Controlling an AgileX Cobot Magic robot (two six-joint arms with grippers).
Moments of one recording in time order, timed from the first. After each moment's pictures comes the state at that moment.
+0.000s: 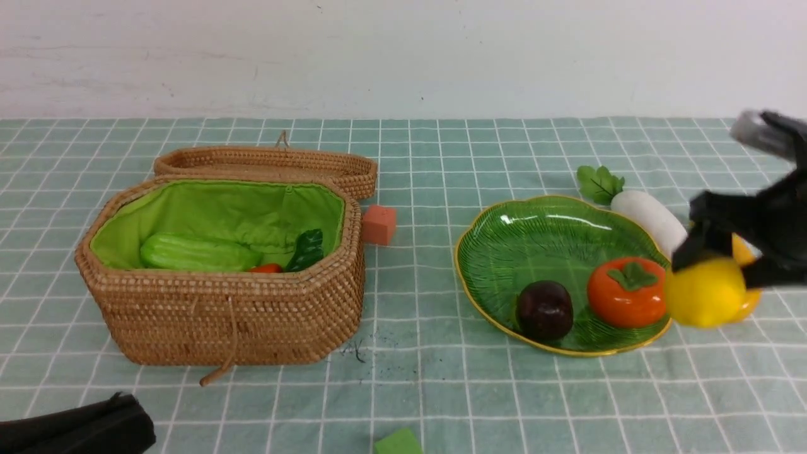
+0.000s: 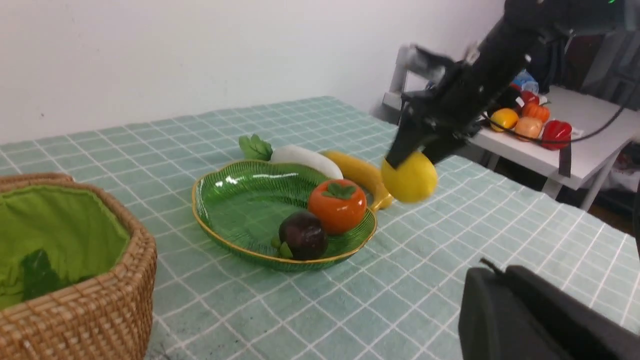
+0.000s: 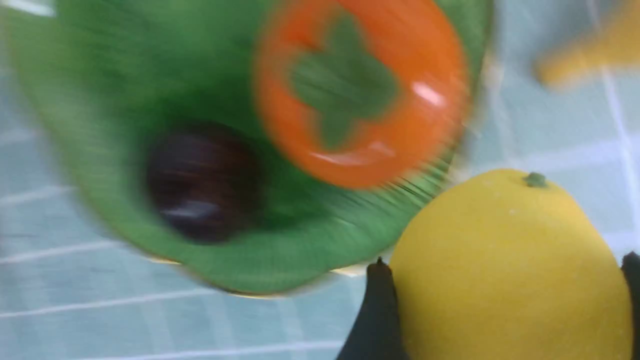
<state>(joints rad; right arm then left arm) 0.00 1.55 -1.22 0.41 0.85 -0.03 -0.82 0.28 -0.40 -0.08 0.21 -0.12</state>
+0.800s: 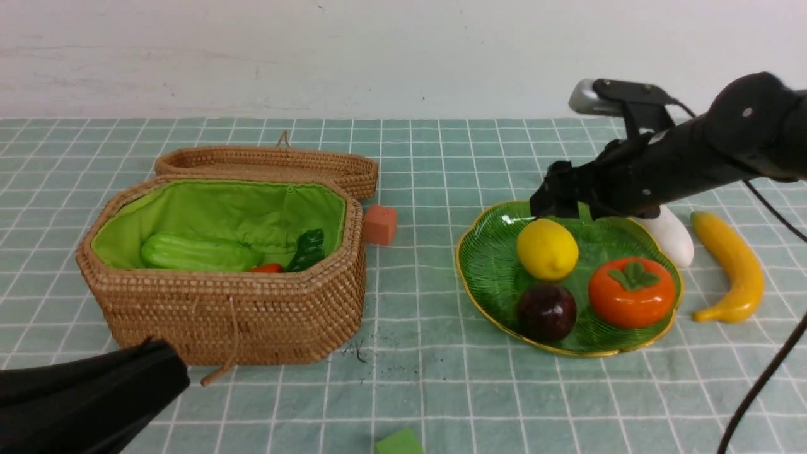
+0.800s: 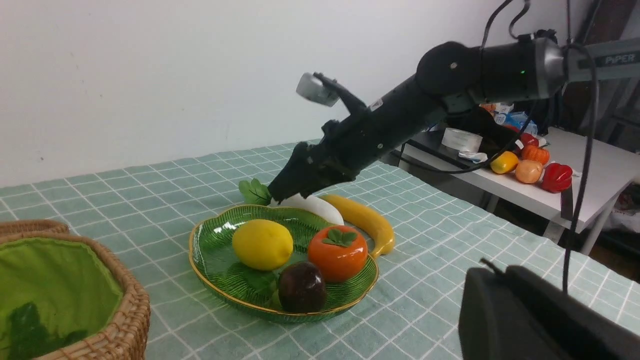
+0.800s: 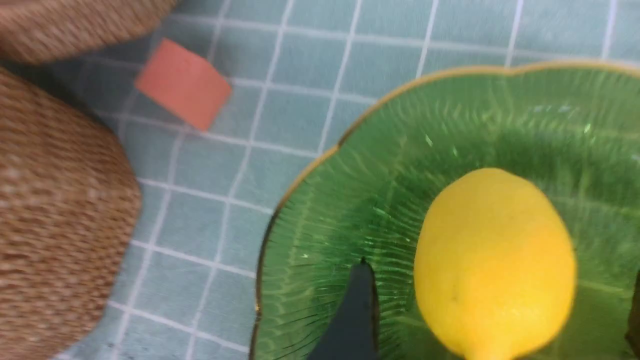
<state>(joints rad) 0.17 1.79 -1.37 0.55 0.52 -0.35 -0.82 0.39 -0.40 -0.08 0.04 -0.13</state>
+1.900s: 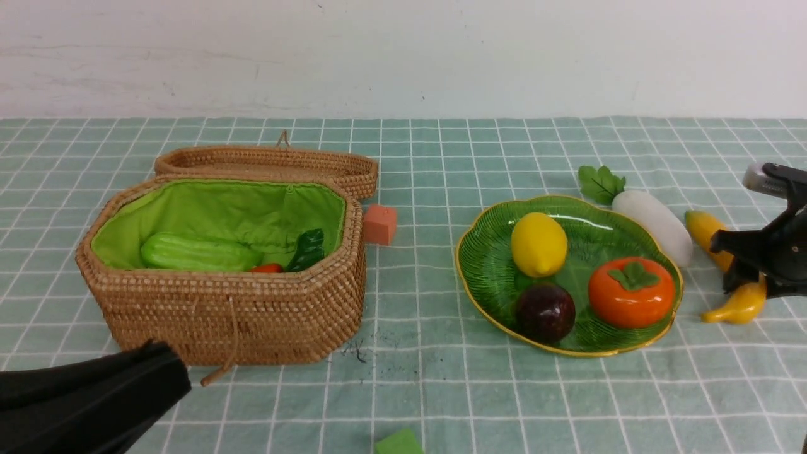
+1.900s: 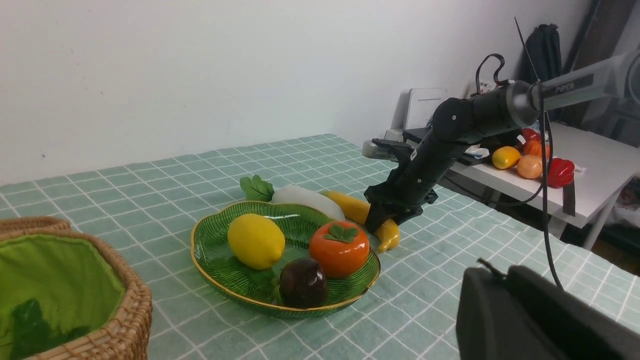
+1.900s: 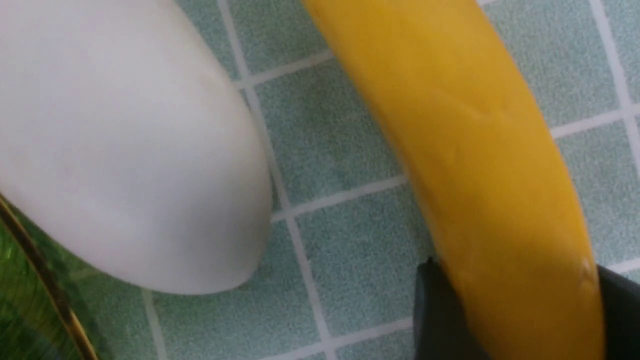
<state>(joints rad) -0.21 2.04 -1.39 0.19 0.57 -0.02 -0.82 0.39 -0.40 -0.08 0.05 -0.13</state>
